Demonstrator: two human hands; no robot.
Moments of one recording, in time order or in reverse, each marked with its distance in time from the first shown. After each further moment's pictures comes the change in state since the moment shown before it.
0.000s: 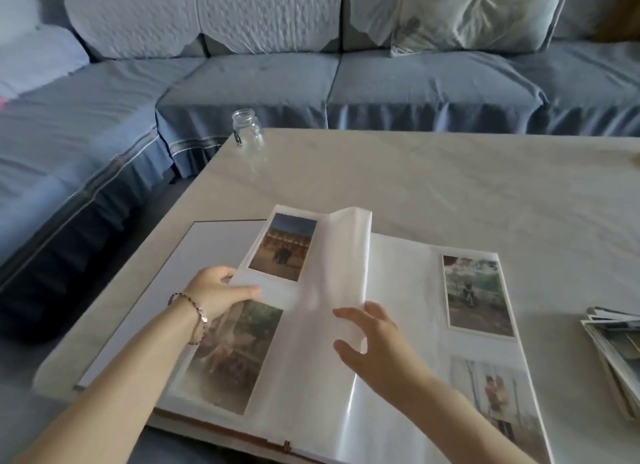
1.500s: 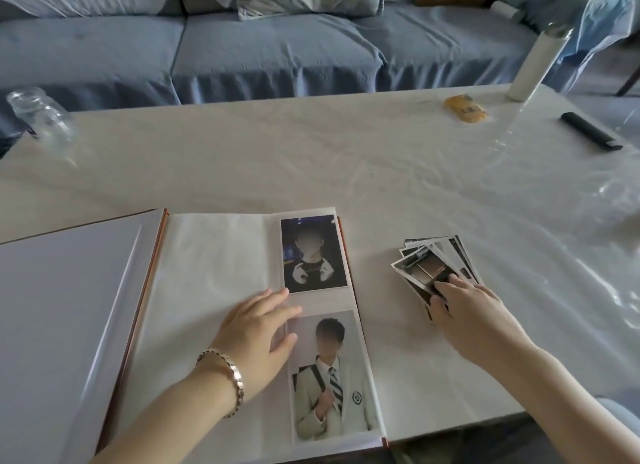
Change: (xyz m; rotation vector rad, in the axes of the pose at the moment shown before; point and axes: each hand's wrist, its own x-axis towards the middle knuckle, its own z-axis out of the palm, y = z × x) left_hand -0.092 0.090 0.187 0.574 -0.317 0.813; right_hand -0.135 0.172 -0.144 -0.615 0.282 0.495
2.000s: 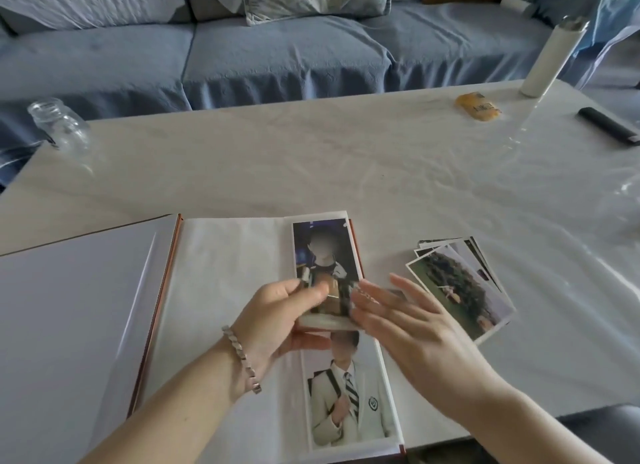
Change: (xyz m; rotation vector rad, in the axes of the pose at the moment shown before) left_hand 0.008 0.035 -0.035 -1.327 -0.068 -0.330; right_hand -0.023 -0.065 -0.004 0.207 0.453 -0.779
